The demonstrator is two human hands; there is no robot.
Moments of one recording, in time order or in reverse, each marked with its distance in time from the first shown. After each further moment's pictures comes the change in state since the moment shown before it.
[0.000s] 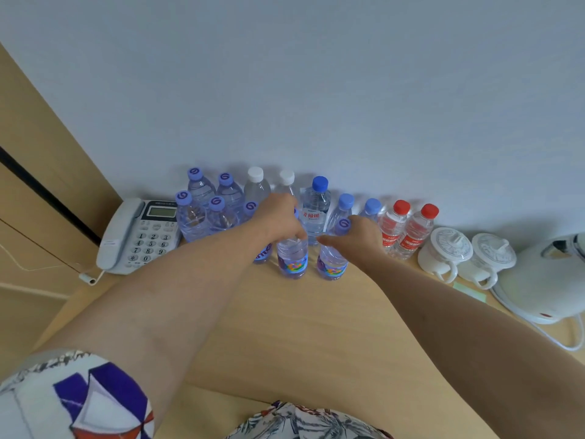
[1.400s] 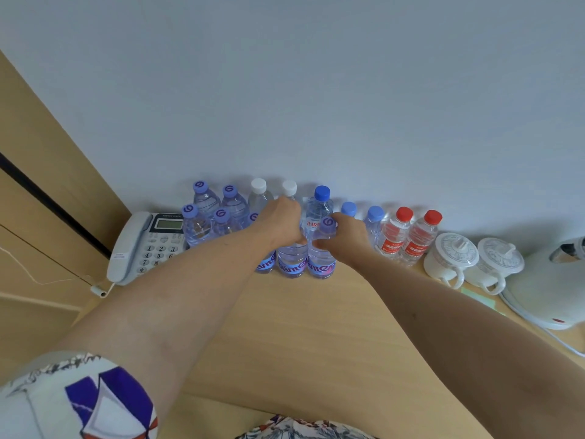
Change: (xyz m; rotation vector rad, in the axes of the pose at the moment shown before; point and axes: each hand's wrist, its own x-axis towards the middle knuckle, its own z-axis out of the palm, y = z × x) left_hand -0.002 0.011 -0.016 0.267 -0.028 0.093; right_hand 0.001 -0.033 0.003 0.074 -0.060 -0.106
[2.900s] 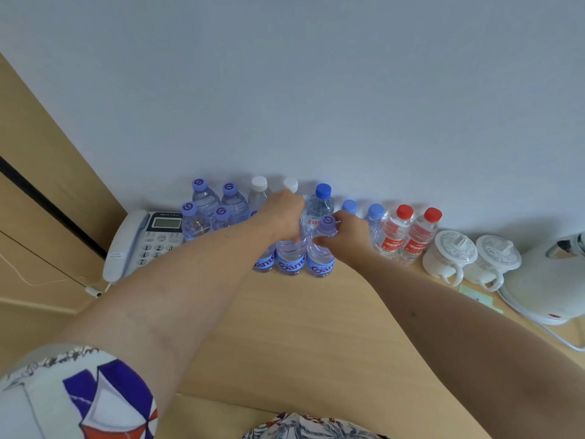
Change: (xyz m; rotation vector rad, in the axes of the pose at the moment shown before) left_hand 0.007 -0.008 -0.006 0.085 -0.017 0.085; right_hand -0.002 0.002 0.007 0.076 0.090 0.025
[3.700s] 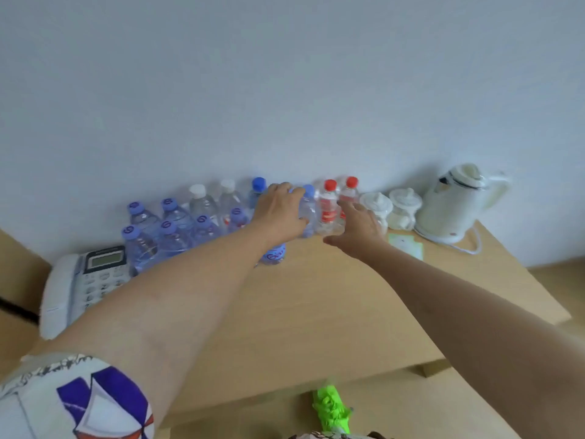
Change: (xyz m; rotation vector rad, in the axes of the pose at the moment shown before) left_hand -0.026 0.082 0.017 -0.092 0.242 0.327; right_hand -0.099 0.049 -0.079 -0.359 0.199 0.132
